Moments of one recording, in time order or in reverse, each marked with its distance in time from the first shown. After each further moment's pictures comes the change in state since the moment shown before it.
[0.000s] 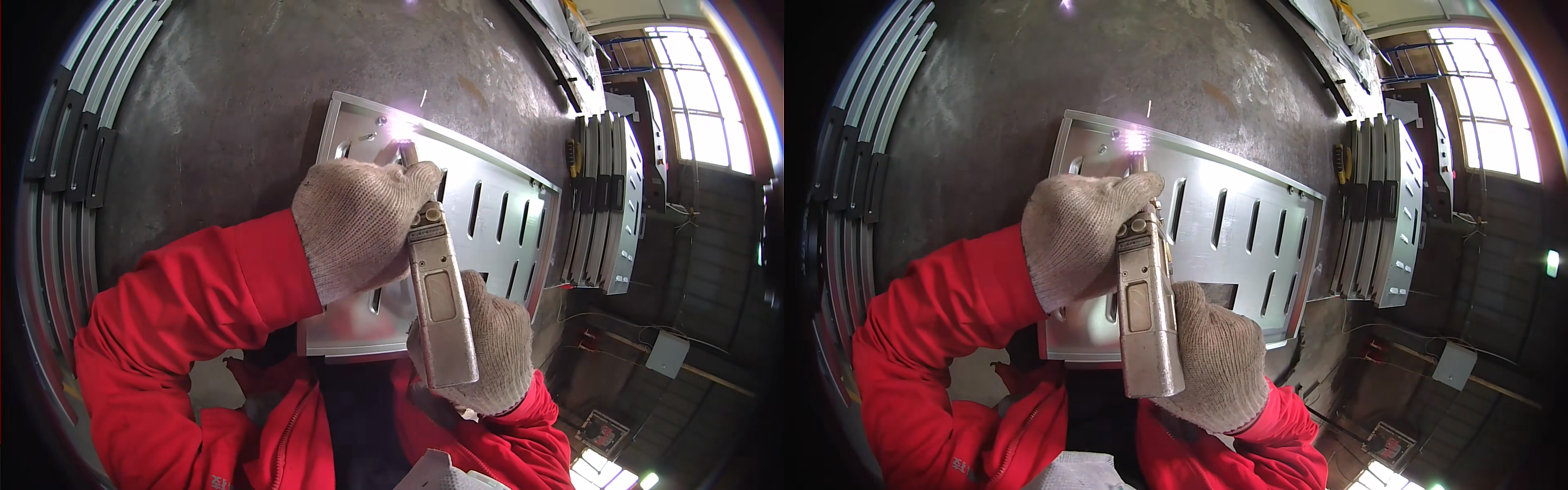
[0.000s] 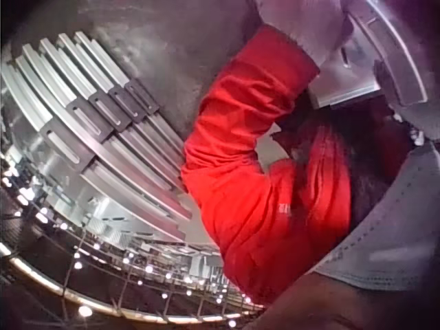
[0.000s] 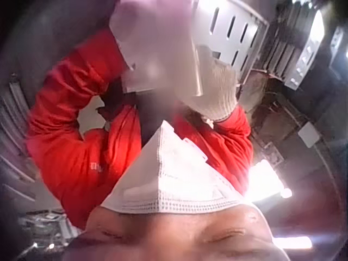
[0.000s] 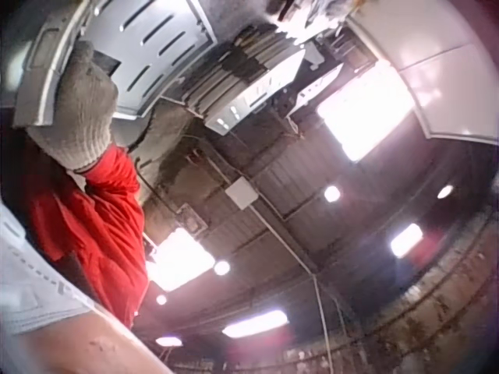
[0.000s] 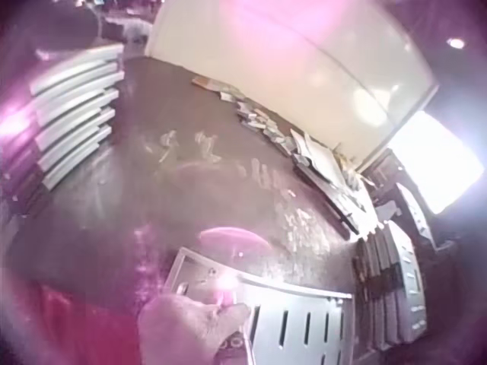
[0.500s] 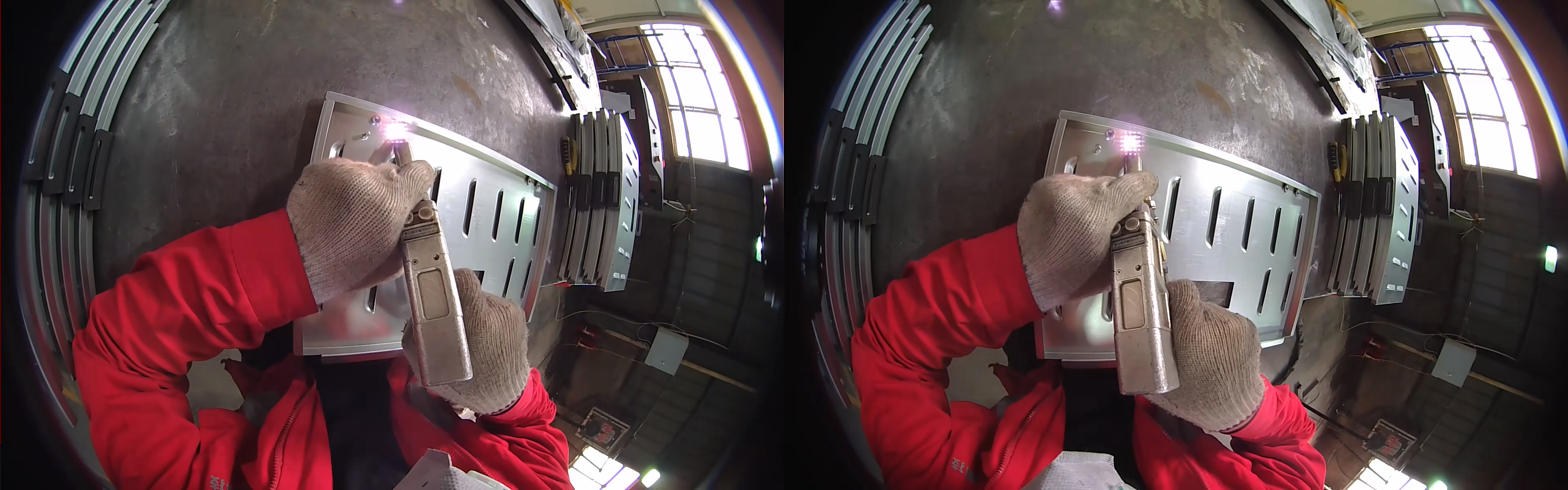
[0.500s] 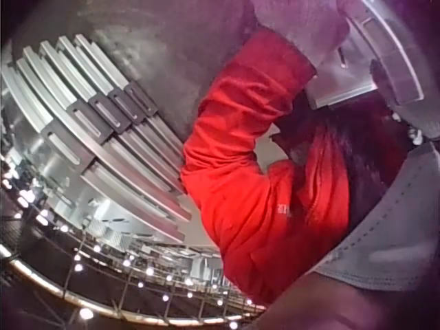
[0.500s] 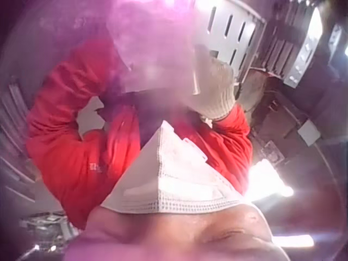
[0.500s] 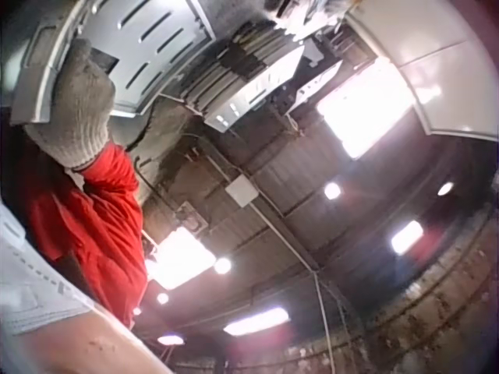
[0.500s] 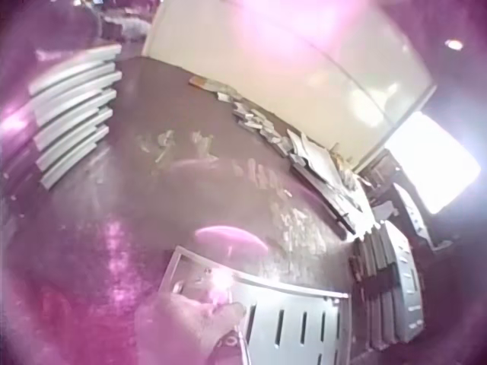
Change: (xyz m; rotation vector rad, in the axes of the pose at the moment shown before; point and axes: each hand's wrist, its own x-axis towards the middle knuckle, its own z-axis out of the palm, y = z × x) left_hand 0.000 -0.003 0.005 -0.020 0.033 0.025; right_hand -0.003 0.005 0.002 0.081 0.005 -0.003
